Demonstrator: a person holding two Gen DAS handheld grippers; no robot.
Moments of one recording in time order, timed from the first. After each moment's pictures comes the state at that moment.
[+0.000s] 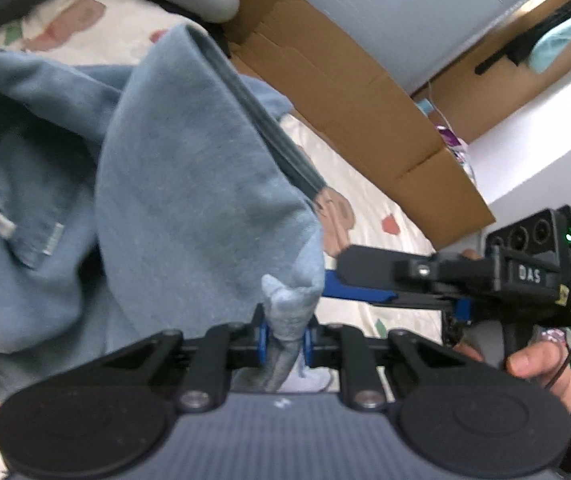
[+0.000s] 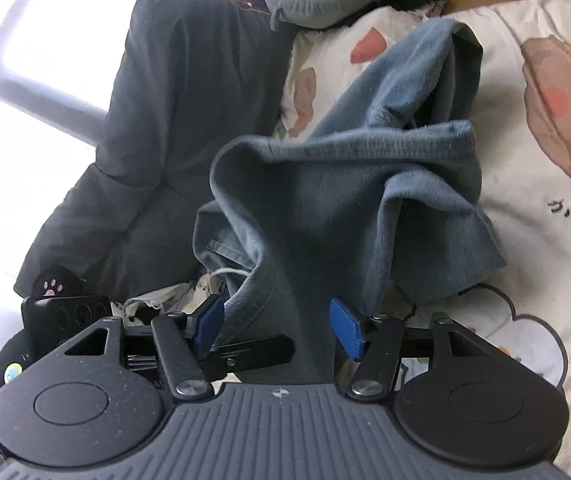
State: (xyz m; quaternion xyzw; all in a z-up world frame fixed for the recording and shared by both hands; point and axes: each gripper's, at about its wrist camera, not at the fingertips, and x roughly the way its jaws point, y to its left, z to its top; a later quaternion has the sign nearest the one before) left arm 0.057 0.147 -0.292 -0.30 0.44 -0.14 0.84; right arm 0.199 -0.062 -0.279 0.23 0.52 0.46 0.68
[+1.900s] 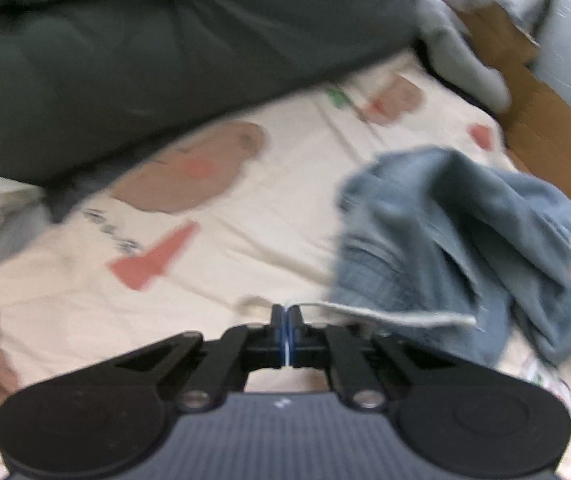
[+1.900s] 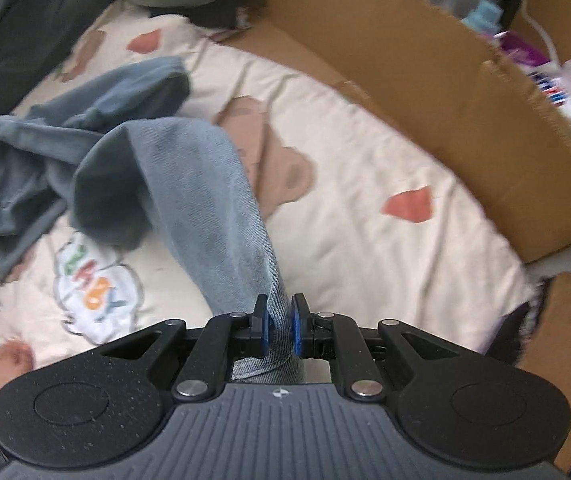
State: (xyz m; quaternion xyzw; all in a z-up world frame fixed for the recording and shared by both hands) left arm -0.025 0.360 -0.292 -0.20 0.44 0.26 0.83; right arm 0.264 -0.241 -0.181 -0.17 0.54 0.22 0.80
